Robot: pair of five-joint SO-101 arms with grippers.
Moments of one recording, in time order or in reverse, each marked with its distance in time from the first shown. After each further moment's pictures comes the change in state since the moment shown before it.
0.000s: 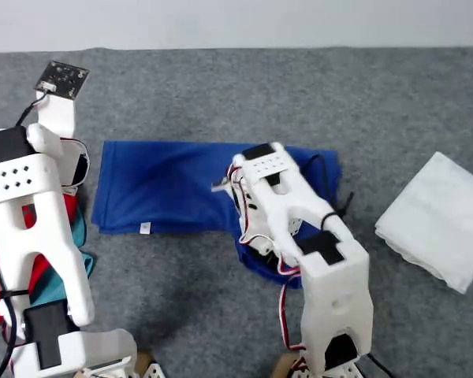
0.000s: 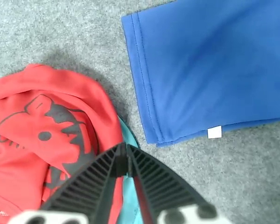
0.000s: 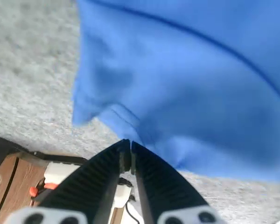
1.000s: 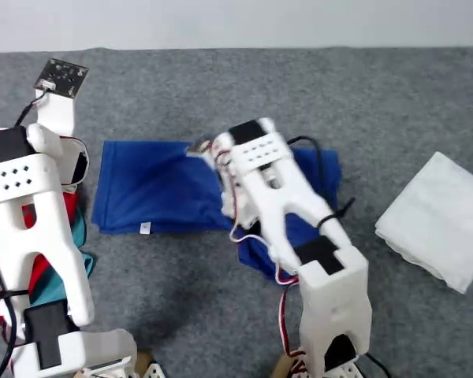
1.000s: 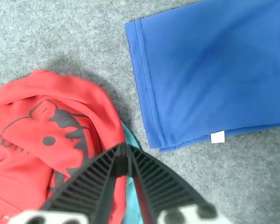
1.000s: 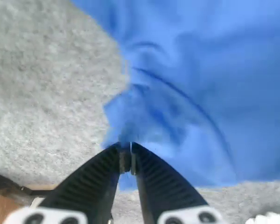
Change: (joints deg) left arm 0.0 0.0 0.0 -1.5 -0.4; right arm -3.2 -0.4 -14.7 0.1 1.1
